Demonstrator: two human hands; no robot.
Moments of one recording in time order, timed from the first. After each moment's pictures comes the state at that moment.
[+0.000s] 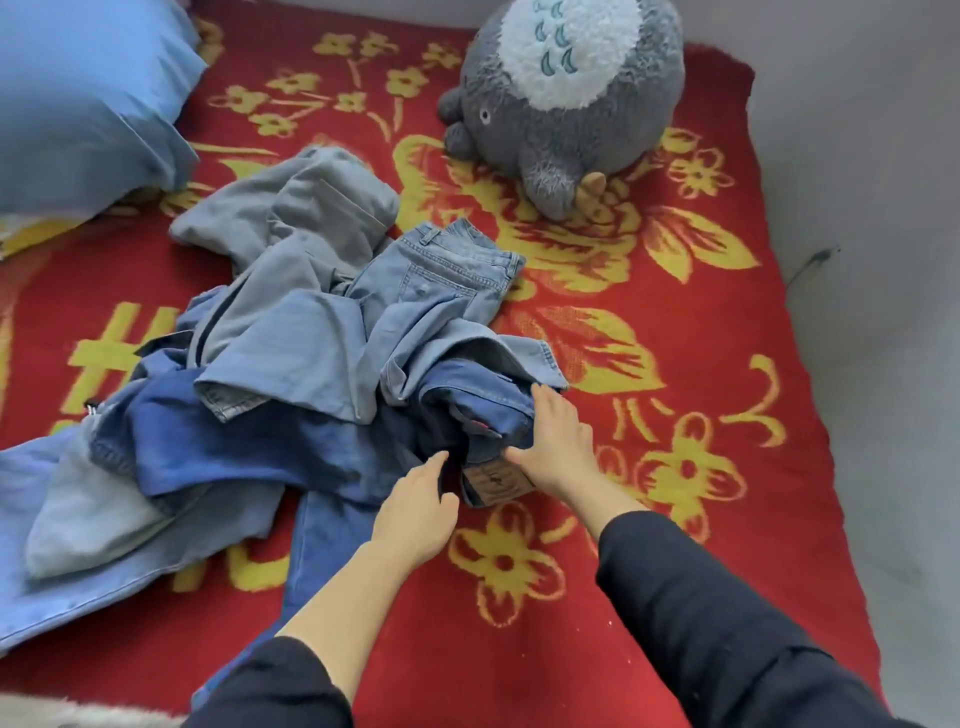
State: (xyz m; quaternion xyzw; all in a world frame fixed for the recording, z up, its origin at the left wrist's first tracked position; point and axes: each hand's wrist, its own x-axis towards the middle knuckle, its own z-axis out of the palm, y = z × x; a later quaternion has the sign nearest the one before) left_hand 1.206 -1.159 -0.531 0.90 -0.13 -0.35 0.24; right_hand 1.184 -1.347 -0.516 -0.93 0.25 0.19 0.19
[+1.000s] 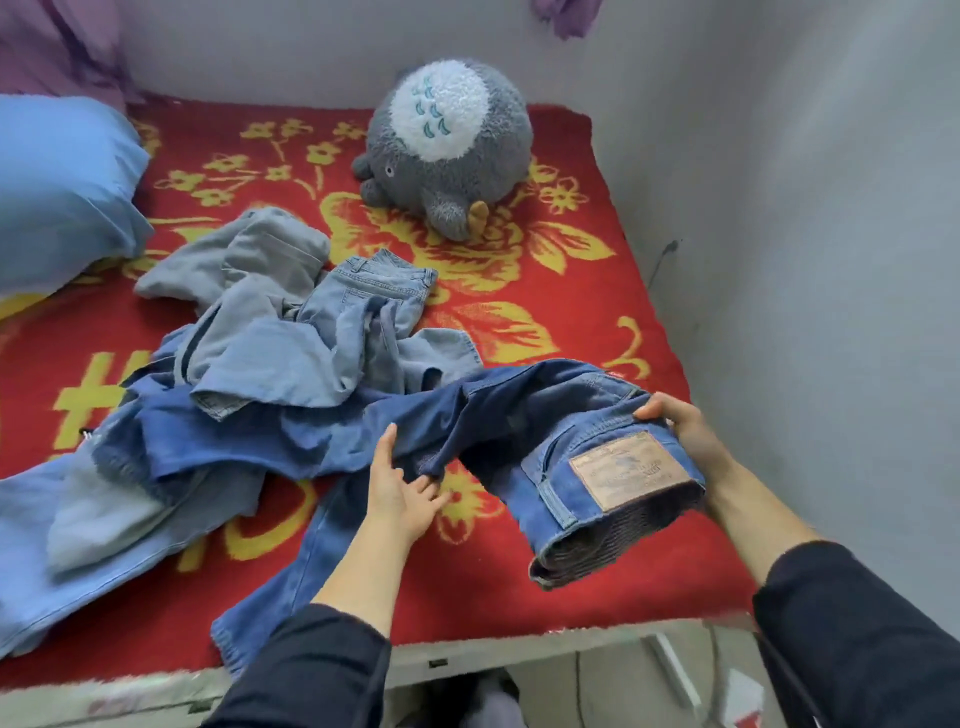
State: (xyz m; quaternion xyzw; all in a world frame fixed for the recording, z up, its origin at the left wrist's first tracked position) left_hand 1.106 -1.151 -0.451 0.38 0.33 -0.45 0.74; right_hand 0.955 -1.378 -0.308 -0.41 0.39 -0.02 0.82
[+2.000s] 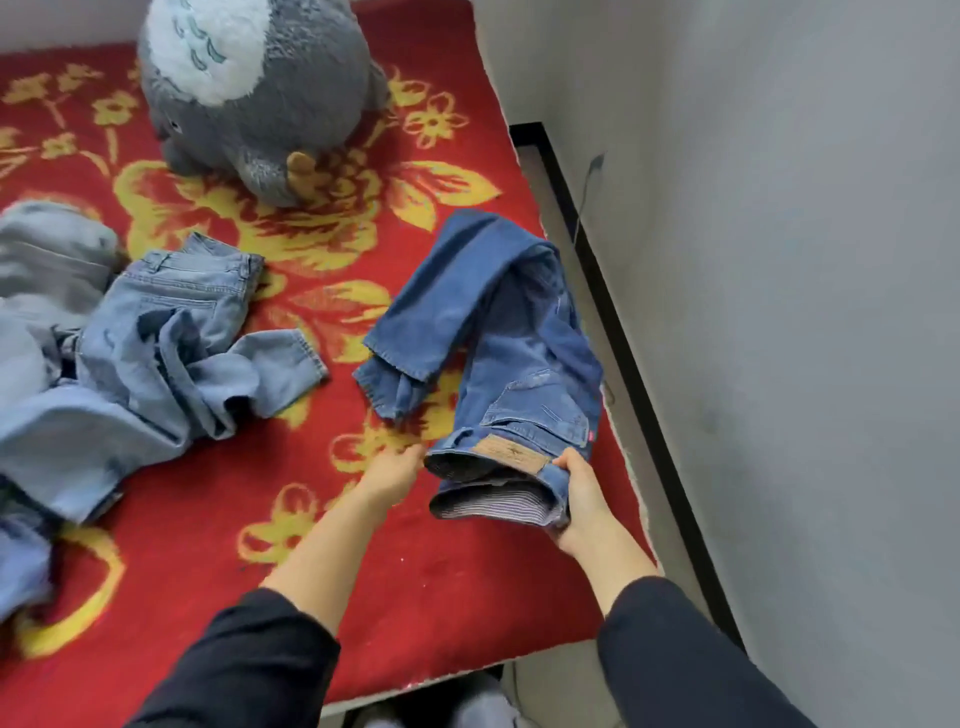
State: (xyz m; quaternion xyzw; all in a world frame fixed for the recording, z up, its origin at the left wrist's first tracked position) left_hand 1.039 -1.431 -0.484 0.83 -0.01 -0.47 0.30; right_hand 0.874 -1.559 -0.480 -0.22 0.64 -0.02 0.74
